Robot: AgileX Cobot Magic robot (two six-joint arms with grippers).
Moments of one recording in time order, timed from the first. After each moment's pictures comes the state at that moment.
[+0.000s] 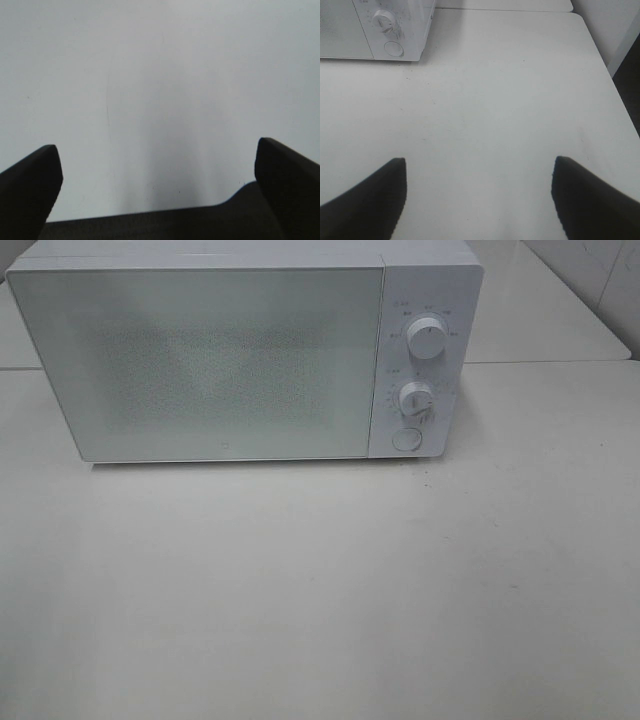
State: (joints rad) left arm -0.03 0.28 -0.50 -0.07 1.04 0.07; right arm 0.03 0.00 -0.51 -0.05 1.05 0.01
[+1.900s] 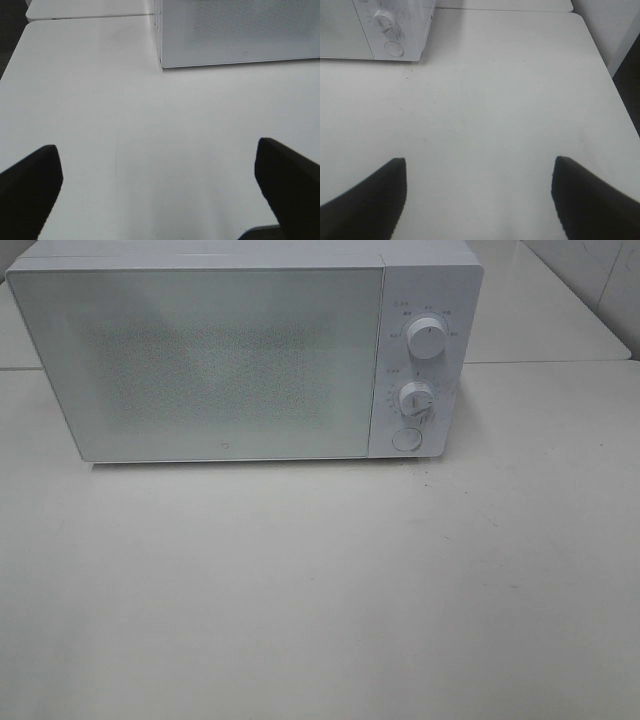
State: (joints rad) left arm -0.03 0.00 -0.50 -0.07 1.04 0.07; right arm 0.03 0.00 -0.51 -0.05 1.05 0.01
